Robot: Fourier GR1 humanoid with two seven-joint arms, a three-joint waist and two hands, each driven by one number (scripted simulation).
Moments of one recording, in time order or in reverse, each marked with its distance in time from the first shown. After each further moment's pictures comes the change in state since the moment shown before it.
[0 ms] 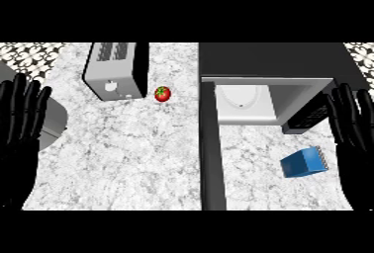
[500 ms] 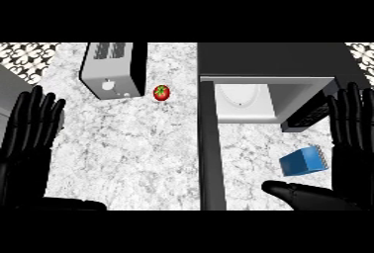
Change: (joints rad) left arm 0.070 -0.048 -0.021 0.006 0.059 -0.013 0.032; right arm 0.011 0.063 0.055 -0.013 0.076 -0.207 0.073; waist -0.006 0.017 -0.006
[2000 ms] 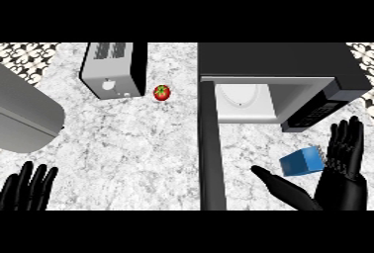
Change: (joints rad) left arm 0.521 -0.052 -0.103 -0.152 0.010 -0.131 -0.242; right arm 0.167 0.002 0.114 0.152 0.155 -0.382 -0.196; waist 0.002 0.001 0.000
